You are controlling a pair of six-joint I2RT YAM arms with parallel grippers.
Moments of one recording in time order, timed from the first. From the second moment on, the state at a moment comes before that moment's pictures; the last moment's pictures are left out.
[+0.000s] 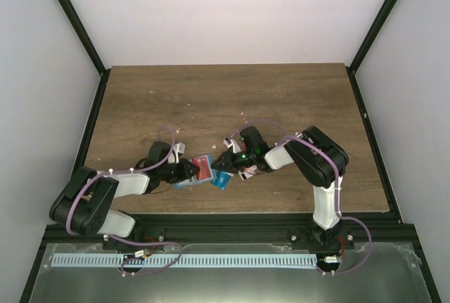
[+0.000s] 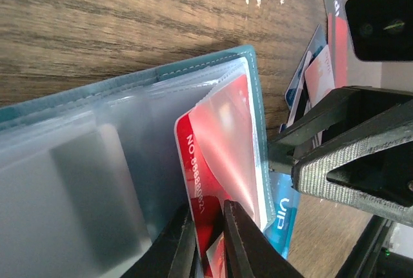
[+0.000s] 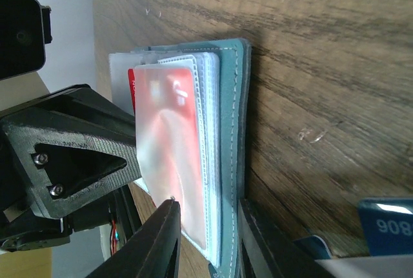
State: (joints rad) left arm -0.41 1.41 0.31 0.31 0.53 -0.77; right arm 0.66 1.96 0.79 0.45 -0.82 0.82
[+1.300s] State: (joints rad) left arm -0.43 1.16 0.47 -0.42 -0.01 -0.81; right arm 0.73 1.88 1.00 0.08 -0.66 0.55
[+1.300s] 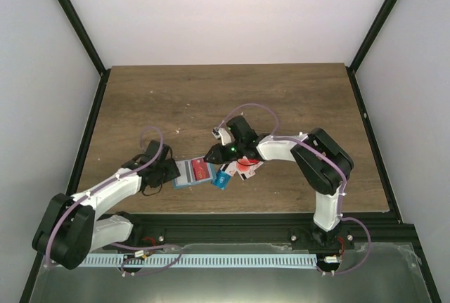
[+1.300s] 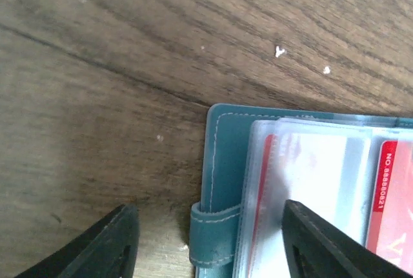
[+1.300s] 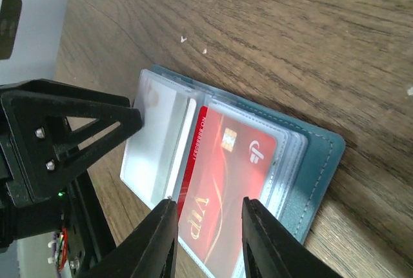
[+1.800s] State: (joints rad) left arm -0.43 1.20 0.43 -0.27 0.00 -0.80; right arm 0.77 1.97 1.10 -0.02 -0.56 0.49
